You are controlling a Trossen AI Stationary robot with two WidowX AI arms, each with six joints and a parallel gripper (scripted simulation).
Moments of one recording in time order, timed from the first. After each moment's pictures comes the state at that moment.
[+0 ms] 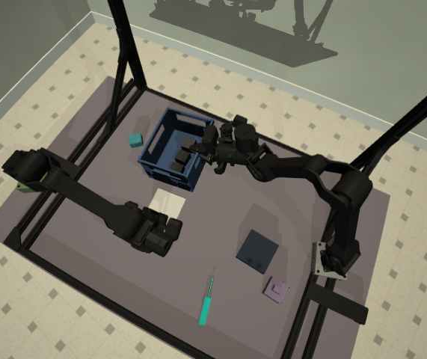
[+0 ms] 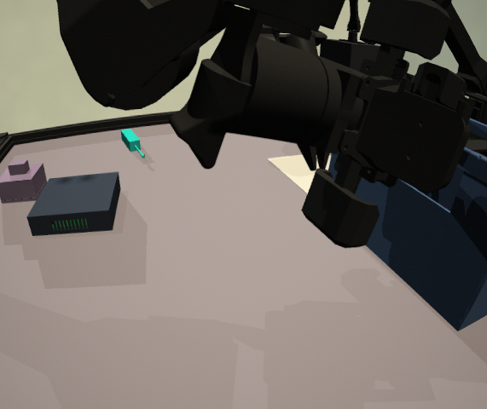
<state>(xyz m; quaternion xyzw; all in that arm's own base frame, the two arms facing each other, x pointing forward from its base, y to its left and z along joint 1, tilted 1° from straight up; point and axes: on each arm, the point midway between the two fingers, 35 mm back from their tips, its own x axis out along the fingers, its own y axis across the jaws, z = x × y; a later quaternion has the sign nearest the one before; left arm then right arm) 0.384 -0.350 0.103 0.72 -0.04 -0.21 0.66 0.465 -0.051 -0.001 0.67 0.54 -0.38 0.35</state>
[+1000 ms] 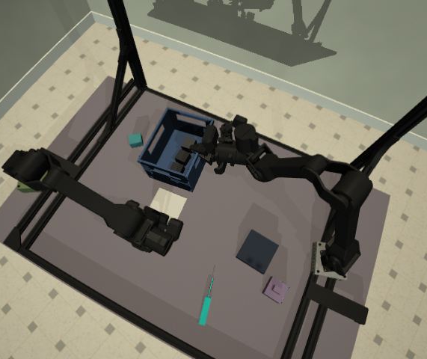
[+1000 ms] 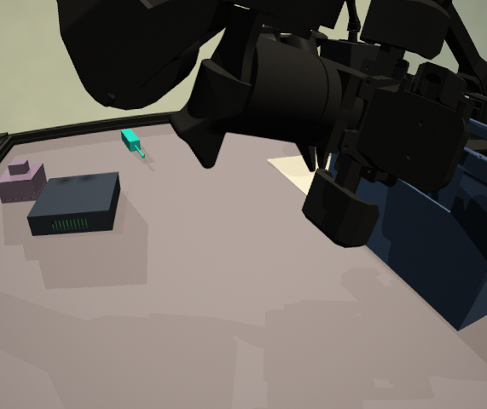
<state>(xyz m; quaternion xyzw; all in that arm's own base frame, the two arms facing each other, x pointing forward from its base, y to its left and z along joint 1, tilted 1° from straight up) 0.384 -0.350 0.103 0.72 -0.04 -0.21 0.66 0.468 -0.049 -0.001 0.67 0.53 -0.38 0.34</state>
